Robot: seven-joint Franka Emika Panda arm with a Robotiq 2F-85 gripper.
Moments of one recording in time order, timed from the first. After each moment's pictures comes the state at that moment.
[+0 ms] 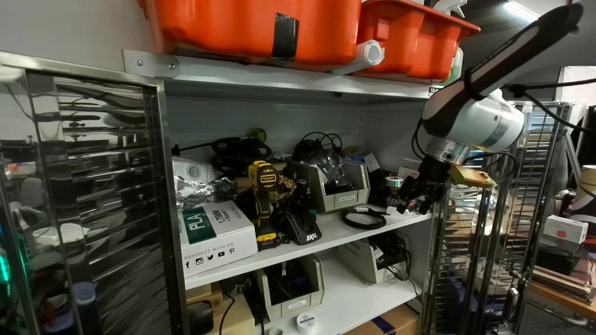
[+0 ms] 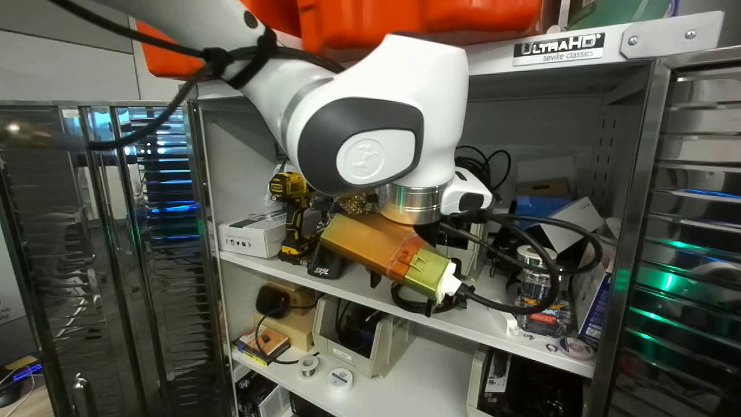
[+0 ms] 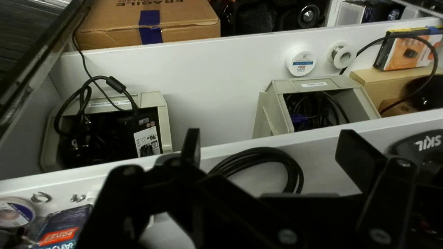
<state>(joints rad) 0.00 0.03 -0.28 -2.16 0.38 2.40 -0.50</state>
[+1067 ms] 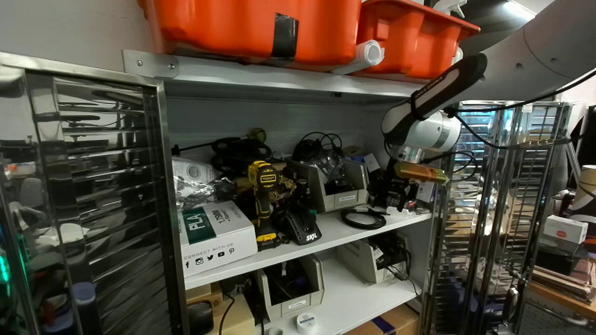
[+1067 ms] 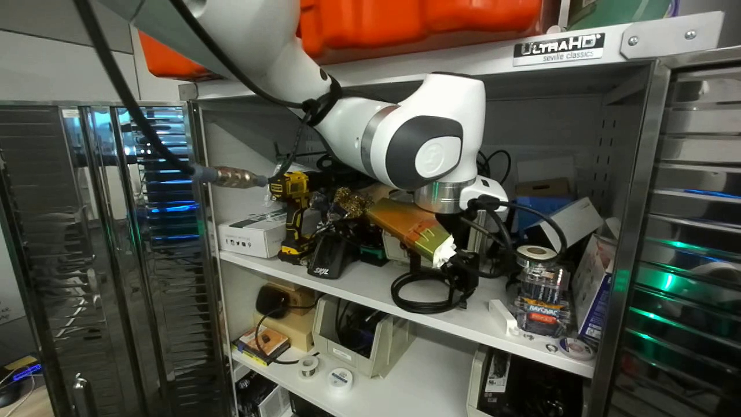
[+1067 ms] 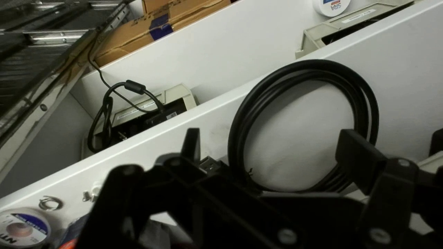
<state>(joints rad) -0.11 0.37 -0.15 -1.72 0.25 2.27 0.00</state>
